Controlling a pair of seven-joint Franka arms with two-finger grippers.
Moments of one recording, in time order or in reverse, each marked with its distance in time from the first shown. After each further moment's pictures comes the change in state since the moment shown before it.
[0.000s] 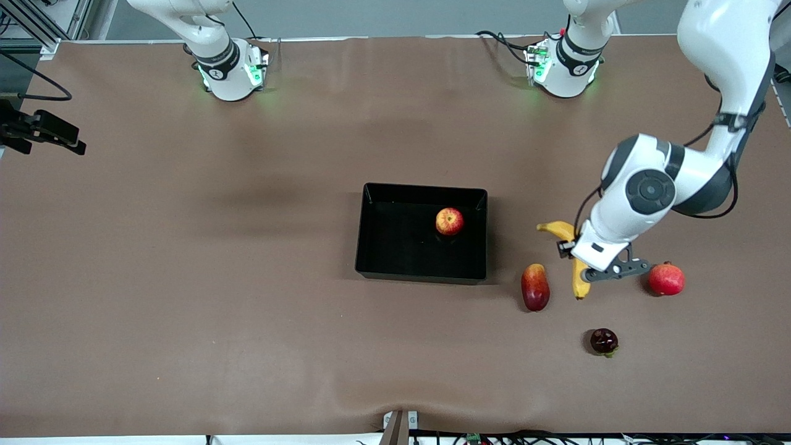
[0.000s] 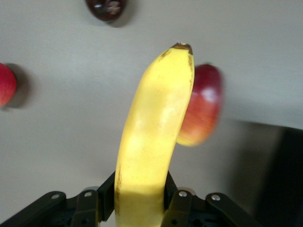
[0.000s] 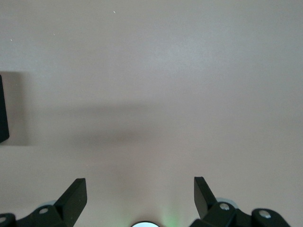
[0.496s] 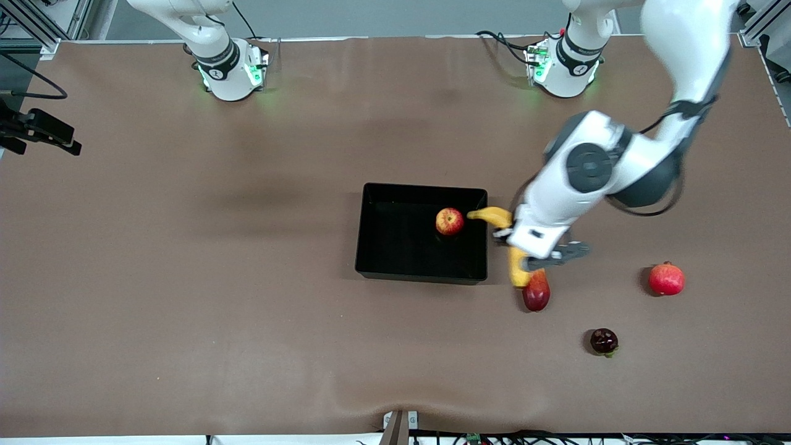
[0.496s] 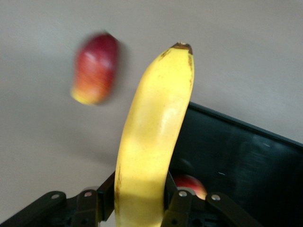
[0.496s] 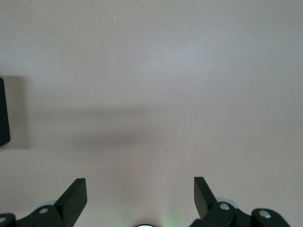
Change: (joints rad) left arm -0.232 0.127 -0.041 0.190 -0.072 -0.058 -0.339; right arm 0.000 0.004 0.000 0.012 0.000 0.004 0.000
